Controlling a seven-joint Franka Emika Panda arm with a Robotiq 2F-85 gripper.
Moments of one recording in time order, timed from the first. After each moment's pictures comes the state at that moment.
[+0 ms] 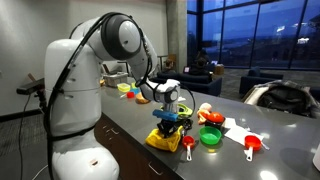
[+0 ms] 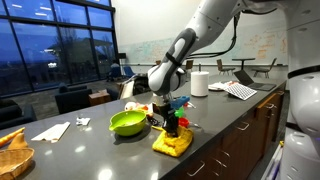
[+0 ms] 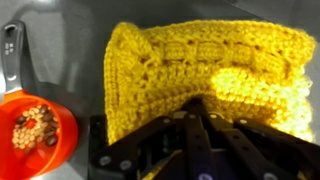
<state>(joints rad) 0.11 0.17 0.09 -2.31 0.01 2.17 -0.13</state>
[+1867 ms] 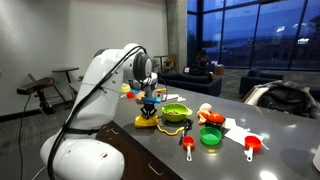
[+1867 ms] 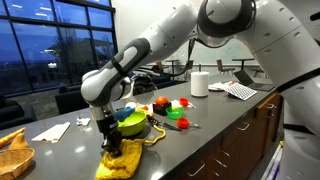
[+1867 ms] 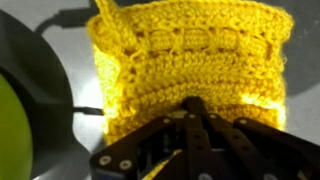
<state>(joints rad) 0.34 0.59 0.27 -1.66 -0.04 1.99 -0.22</state>
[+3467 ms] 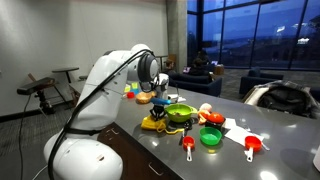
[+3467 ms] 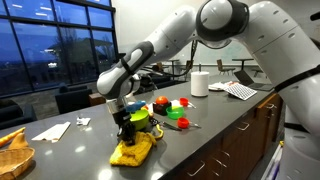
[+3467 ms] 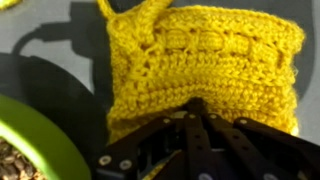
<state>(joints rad) 0.24 0.60 0.23 -1.64 -0.03 1.90 -0.21</state>
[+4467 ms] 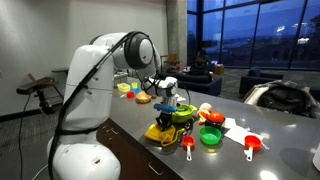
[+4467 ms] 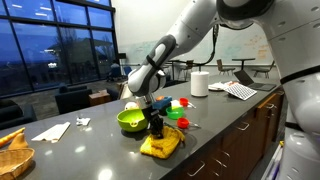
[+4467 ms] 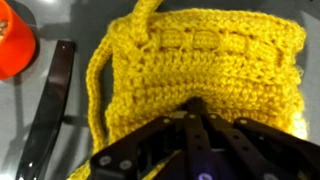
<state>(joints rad) 0.15 0.36 0.15 -2.02 -0.02 2.00 -0.12</state>
